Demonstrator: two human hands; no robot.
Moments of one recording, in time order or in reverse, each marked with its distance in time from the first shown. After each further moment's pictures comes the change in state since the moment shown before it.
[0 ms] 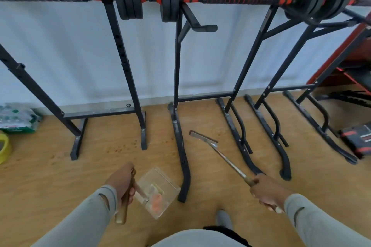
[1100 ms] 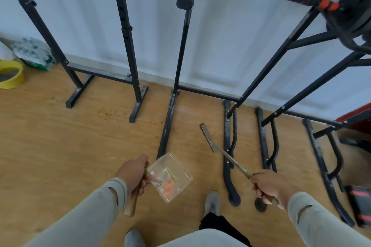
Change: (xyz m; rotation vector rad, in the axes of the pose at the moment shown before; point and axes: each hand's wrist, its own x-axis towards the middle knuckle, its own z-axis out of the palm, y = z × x) left_hand -0.061 0.005 0.277 -0.307 0.025 0.016; right_hand 0.158 0.049 -0.233 0.089 -0.071 0.010
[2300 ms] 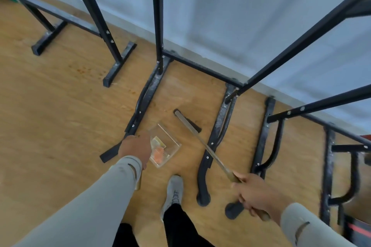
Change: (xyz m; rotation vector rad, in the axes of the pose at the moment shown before) left_hand 0.189 0.091 0.308 0.097 0.393 -0.085; right_hand 0.263 -0.074 -0.152 -0.513 -0.343 -0.026
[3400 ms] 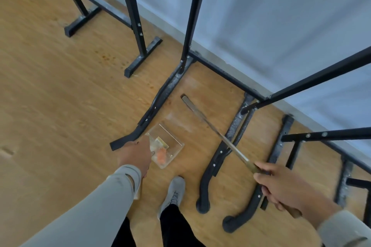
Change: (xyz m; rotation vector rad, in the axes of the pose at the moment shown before) left_hand 0.005 -0.036 -0.031 -0.093 0.096 -0.053; right_hand -0.021 -0.072 -0.044 -0.086 0.088 -0.102
